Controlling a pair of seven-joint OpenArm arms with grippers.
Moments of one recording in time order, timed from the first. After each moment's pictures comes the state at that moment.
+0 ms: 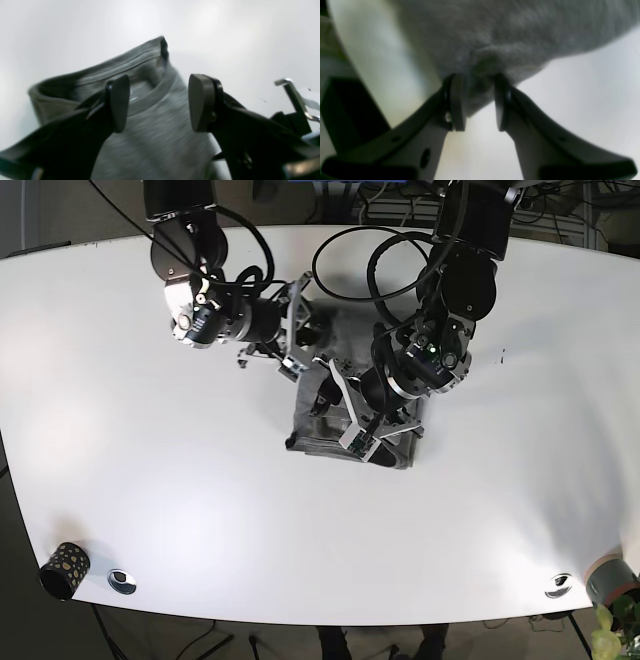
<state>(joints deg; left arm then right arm) -5.6 -0.6 17.6 96.5 -12.0 -17.2 44.4 -5.5 6.0 -7.9 99.4 25.9 39.0 -60.1</state>
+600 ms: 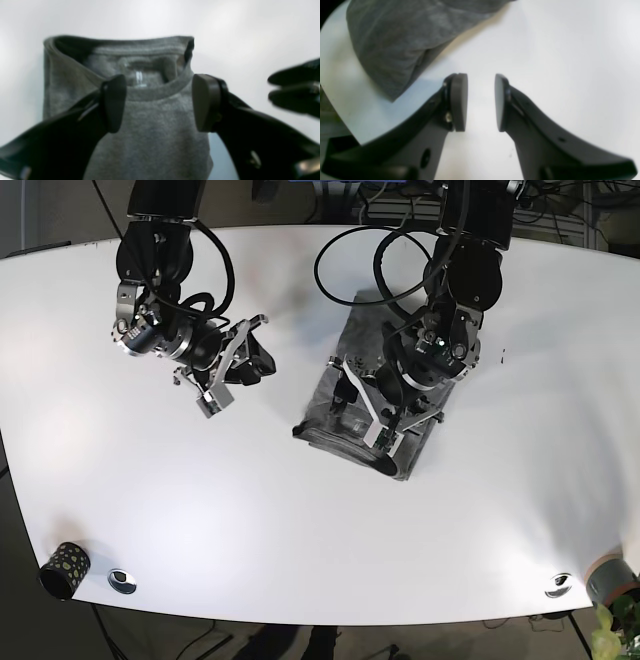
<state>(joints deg) -2.0 -1.0 14.9 97.0 -11.7 -10.9 44.1 -3.4 6.7 12.9 97.6 32.8 39.7 -60.5</state>
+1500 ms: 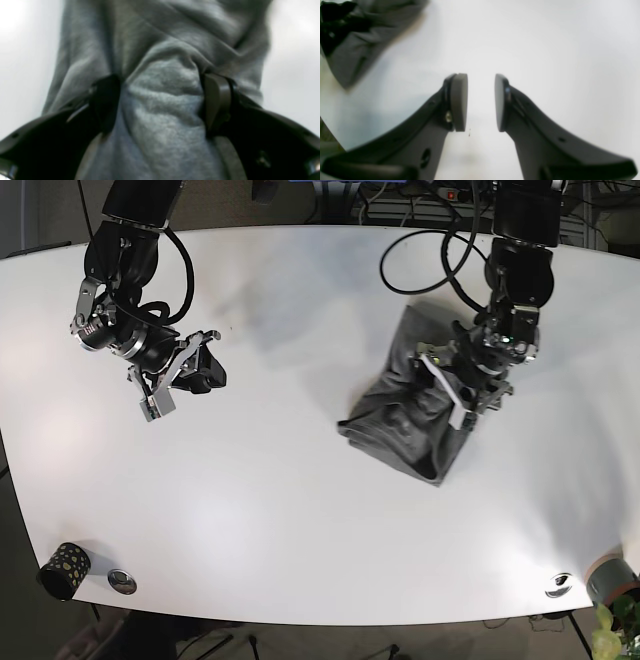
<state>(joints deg) 0.3 -13.9 3.9 82.7 -16.5 -11.5 36.2 -3.2 9.9 22.3 95.5 36.7 39.6 -60.7</state>
